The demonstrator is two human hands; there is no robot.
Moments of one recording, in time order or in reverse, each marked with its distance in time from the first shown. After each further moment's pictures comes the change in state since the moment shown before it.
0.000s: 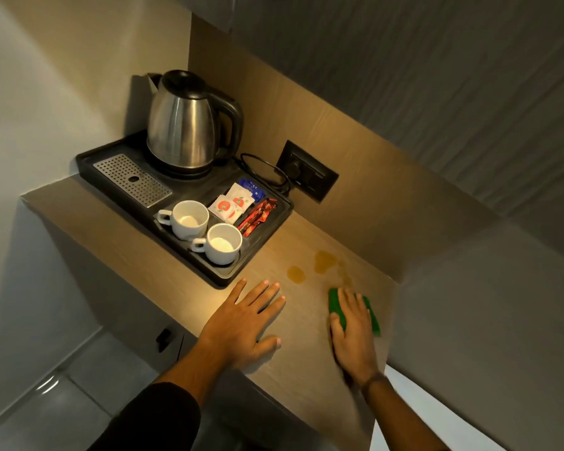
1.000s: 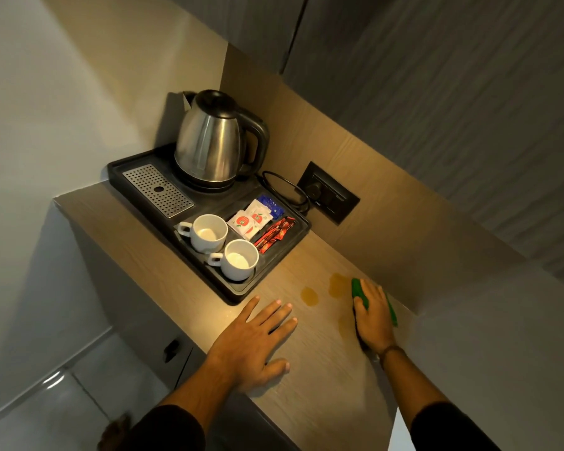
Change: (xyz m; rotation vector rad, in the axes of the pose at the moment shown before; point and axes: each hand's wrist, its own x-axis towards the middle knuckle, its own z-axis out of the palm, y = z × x) left_hand 0.001 0.004 -0.005 0.020 -0.052 -0.032; right_hand 0.109 -0.001 -0.024 0.023 -0.014 0.018
